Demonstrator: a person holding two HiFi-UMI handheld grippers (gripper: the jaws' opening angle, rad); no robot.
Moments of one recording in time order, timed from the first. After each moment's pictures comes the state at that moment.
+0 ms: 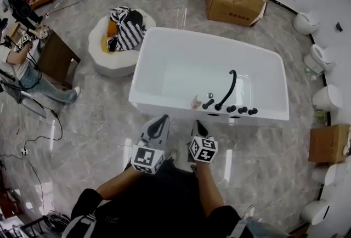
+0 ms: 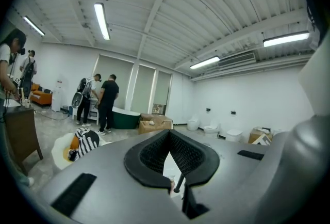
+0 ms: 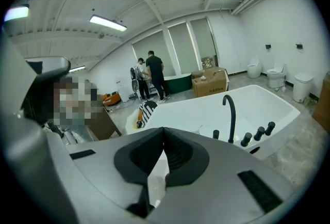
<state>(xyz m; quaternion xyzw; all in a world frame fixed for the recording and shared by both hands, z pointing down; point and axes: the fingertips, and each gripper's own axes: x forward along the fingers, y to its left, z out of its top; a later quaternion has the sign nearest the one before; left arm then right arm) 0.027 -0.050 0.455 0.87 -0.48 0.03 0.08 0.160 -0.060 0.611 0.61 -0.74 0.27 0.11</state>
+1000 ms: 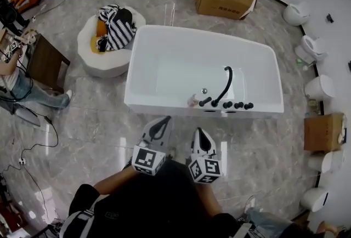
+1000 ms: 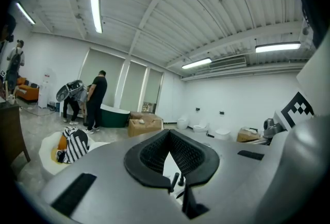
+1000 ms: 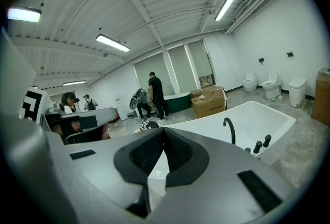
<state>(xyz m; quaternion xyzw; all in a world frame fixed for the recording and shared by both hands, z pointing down) 0.017 -0.063 0.459 0.90 -0.42 0.03 0.09 0.127 -0.024 0.496 0.65 -0.73 0.21 0.03</state>
